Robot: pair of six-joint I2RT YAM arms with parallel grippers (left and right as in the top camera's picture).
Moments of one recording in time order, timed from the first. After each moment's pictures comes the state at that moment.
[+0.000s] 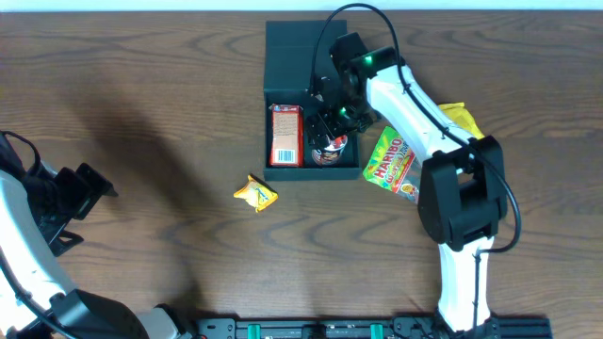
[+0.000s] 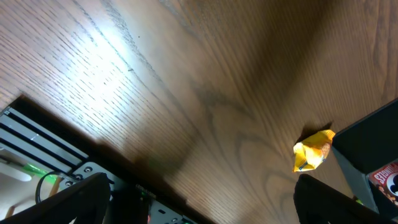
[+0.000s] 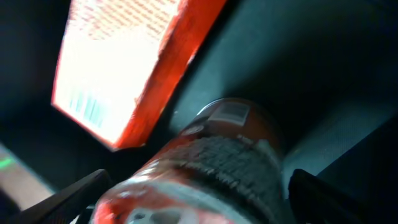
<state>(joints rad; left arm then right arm) 0.66 1.48 1.38 -1.52 0.20 -0.25 0.39 2.20 1.85 -1.15 -0.36 -0.12</state>
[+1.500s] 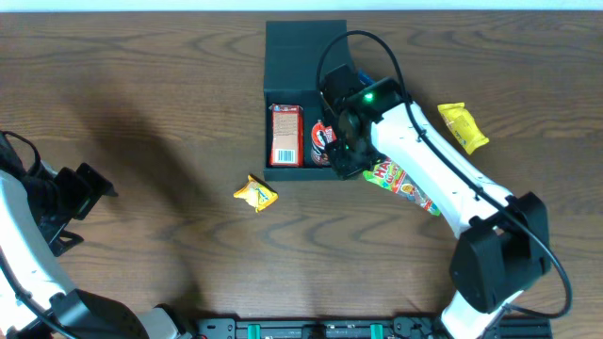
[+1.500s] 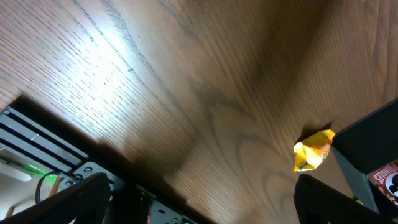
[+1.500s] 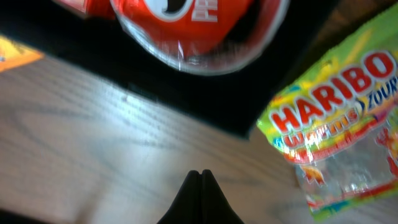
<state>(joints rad) 0.66 1.48 1.38 -1.52 0.20 -0.25 0.53 1.86 1.56 -1.22 -0.01 0.10</state>
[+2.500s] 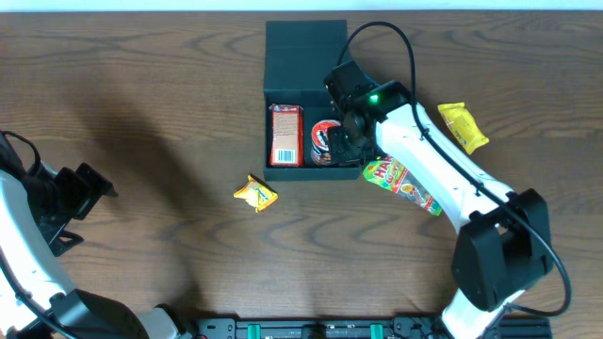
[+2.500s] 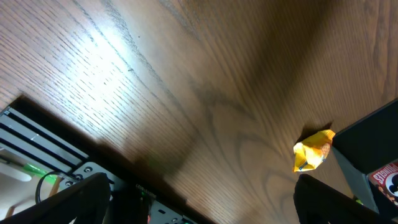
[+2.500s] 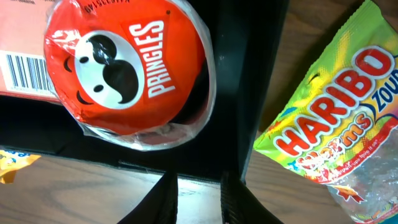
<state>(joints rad) 0.66 1.48 1.38 -1.52 0.20 -0.25 0.50 1.86 1.52 -1.07 0.00 0.38</state>
